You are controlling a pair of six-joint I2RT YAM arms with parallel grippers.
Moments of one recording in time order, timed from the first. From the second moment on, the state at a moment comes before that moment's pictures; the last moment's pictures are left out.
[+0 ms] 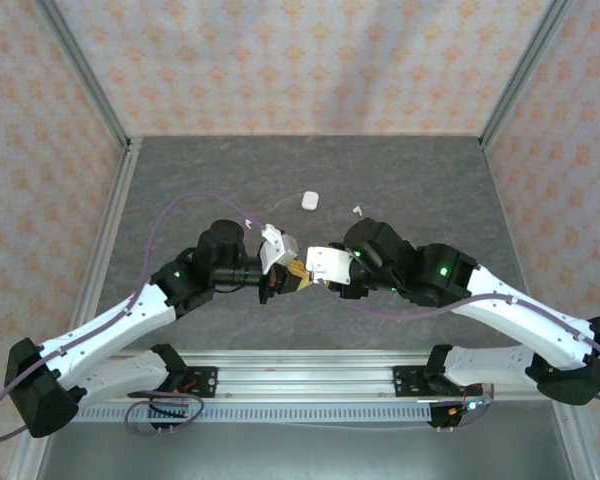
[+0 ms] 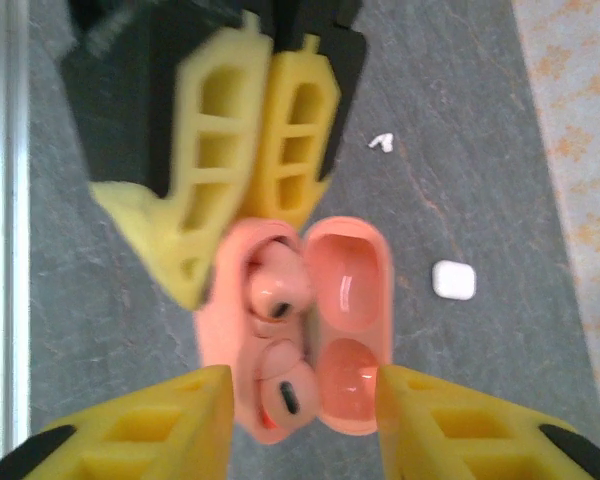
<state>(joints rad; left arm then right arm) -0.73 1.01 0.81 -0.20 0.59 0.01 1.07 1.09 1.28 -0.95 0.09 -0.59</state>
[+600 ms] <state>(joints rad) -0.73 0.98 0.78 -0.13 0.54 0.01 1.08 1.02 1.38 -0.95 0.14 -0.36</state>
